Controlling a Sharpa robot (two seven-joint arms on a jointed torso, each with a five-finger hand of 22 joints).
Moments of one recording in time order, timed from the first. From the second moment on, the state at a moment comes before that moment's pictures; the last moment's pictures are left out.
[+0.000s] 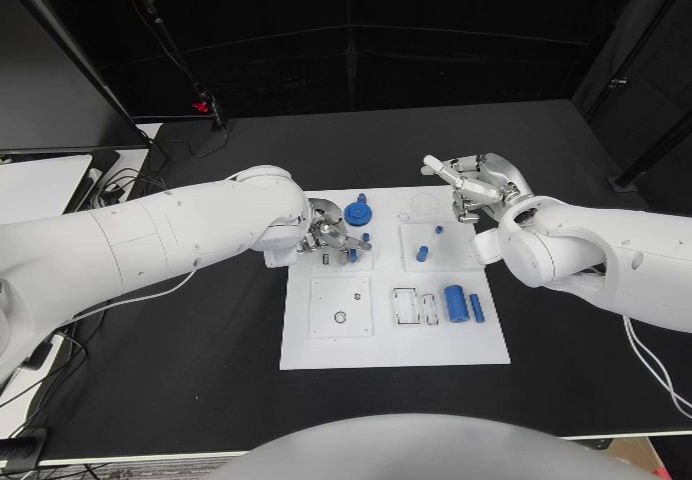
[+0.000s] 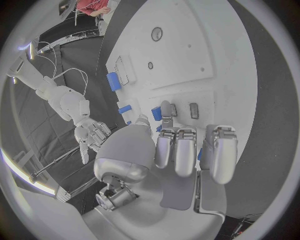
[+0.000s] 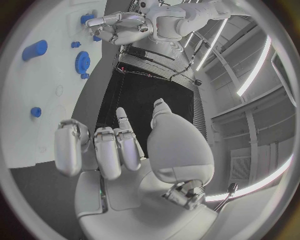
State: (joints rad) left arm 1.36 -0.38 -0.24 1.15 -0.85 0.24 -0.38; left_hand 1.08 0.21 -0.21 0.29 0.18 0.90 0.04 0.72 0.54 1.46 -0.01 1.57 1.31 1.47 -0.05 1.57 1.31 0.01 1.47 0.08 1.57 1.31; right arm 1.18 -0.98 -0.09 1.62 -0.30 -0.55 0.28; right_hand 1.13 -0.04 -0.14 0.30 0.21 0.91 0.19 0.11 0.07 1.46 0.11 1.57 1.31 1.47 0.05 1.57 1.31 0.04 1.44 0.17 1.42 1.31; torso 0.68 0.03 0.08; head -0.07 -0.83
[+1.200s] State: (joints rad) left arm 1.35 -0.36 -0.24 1.12 -0.85 0.27 -0.40; left_hand 1.17 0.24 -0.21 0.29 0.28 0.93 0.03 0.65 0.58 1.46 -0.01 1.58 1.31 1.46 -0.05 1.57 1.31 0.01 1.47 0.07 1.57 1.31; right arm 1.18 -0.97 -0.09 1.61 -0.31 -0.55 0.26; right_hand 1.13 -0.04 -0.14 0.30 0.21 0.91 0.19 0.11 0.07 1.46 0.11 1.57 1.31 1.47 0.06 1.57 1.31 0.04 1.44 0.17 1.42 1.31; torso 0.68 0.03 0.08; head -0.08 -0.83
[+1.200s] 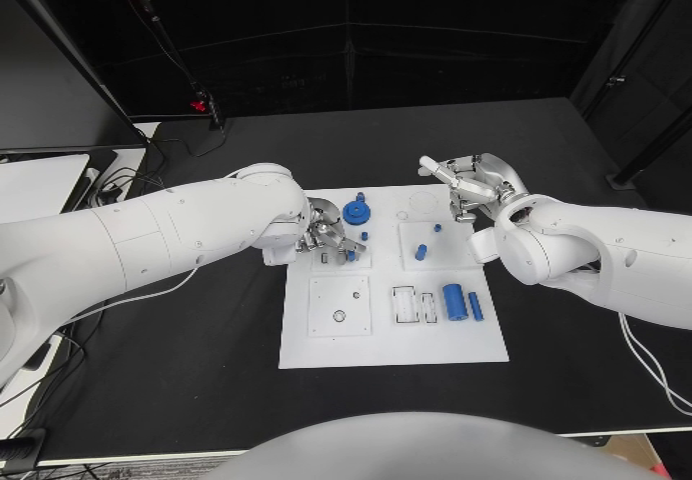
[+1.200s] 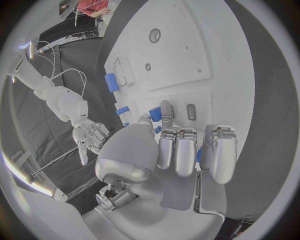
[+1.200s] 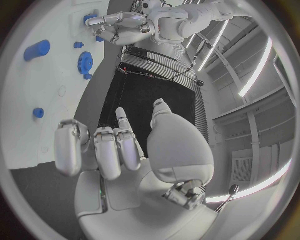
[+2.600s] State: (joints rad) left arm 1.36 -0.44 -0.24 1.18 -0.84 0.24 -0.35; left_hand 1.38 0.07 0.02 0.30 0.51 0.95 0.04 0.54 0.68 1.46 -0.02 1.57 1.31 1.47 -0.05 1.57 1.31 0.01 1.46 0.07 1.57 1.31; right arm 1.17 -0.97 -0.09 1.59 -0.31 -0.55 0.24; right_hand 1.13 -0.04 -0.14 0.30 0.22 0.91 0.19 0.11 0.07 1.46 0.11 1.57 1.31 1.47 0.06 1.57 1.31 0.04 1.44 0.17 1.42 1.31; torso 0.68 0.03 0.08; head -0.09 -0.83
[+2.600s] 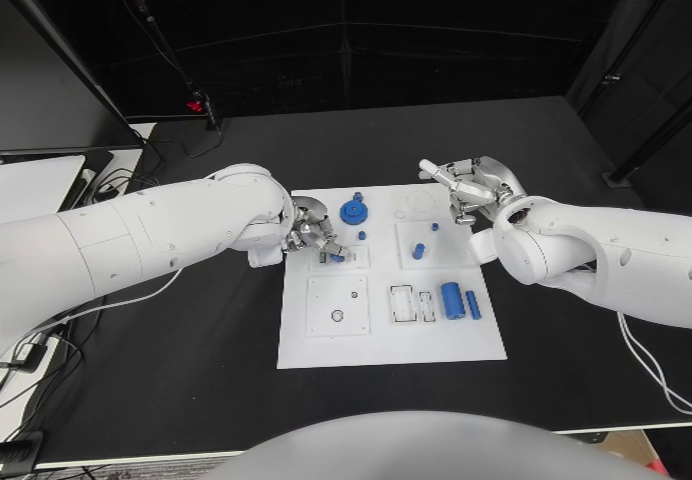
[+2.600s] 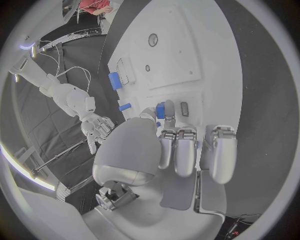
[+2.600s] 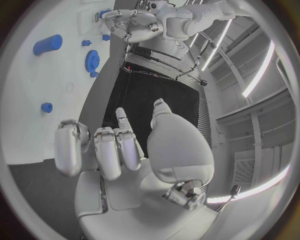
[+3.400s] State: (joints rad) left arm 1.37 -0.45 -0.24 1.19 -0.83 0.23 -0.37; left_hand 1.38 0.07 0.03 0.31 0.51 0.95 0.05 0.54 0.69 1.46 -0.01 1.58 1.31 1.47 -0.05 1.57 1.31 0.01 1.46 0.07 1.57 1.31; right arm 1.17 -0.97 -0.10 1.58 -0.30 -0.56 0.24; right_hand 1.12 -0.03 -0.14 0.30 0.22 0.91 0.19 0.11 0.07 1.46 0.11 1.57 1.31 1.47 0.06 1.57 1.31 0.04 1.44 0.17 1.42 1.31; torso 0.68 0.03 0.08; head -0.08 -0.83
